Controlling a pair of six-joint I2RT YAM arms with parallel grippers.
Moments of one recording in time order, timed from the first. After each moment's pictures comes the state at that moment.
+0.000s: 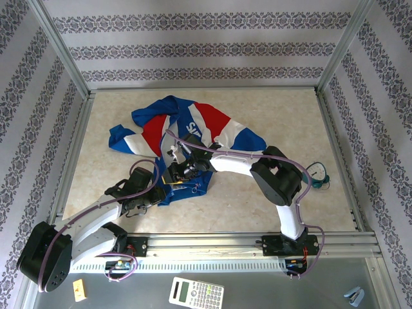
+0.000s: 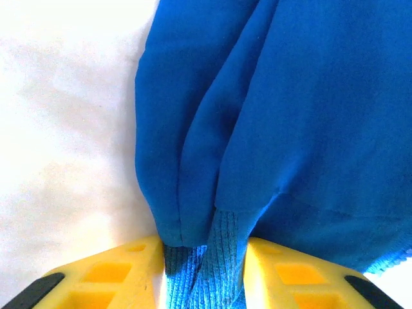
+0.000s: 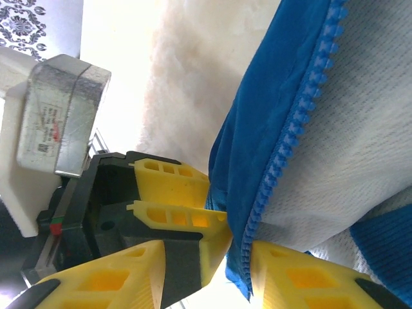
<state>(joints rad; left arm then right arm) -0.45 1.00 0.36 -0.42 0.14 -0.87 0.86 2.02 1.33 -0.24 -0.72 0.66</state>
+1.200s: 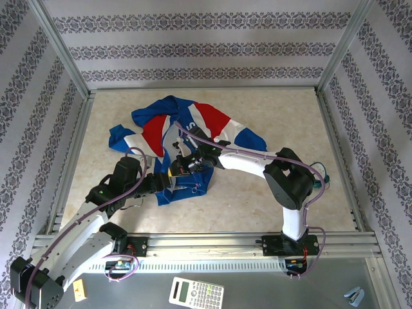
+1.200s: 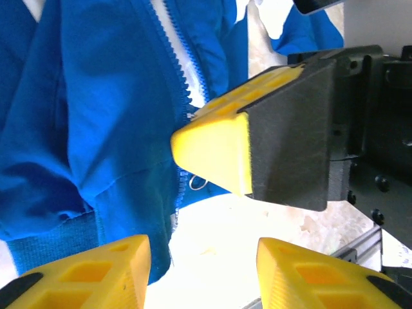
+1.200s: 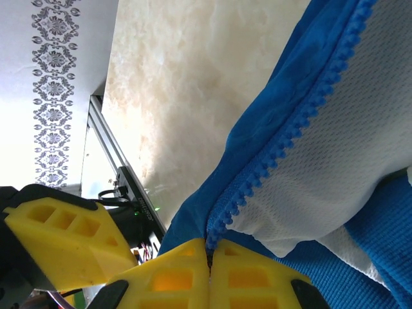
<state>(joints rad) -0.42 0.75 0.54 -0.52 0.34 -0.78 0.82 1.90 1.29 -0.24 -0.70 0.68</state>
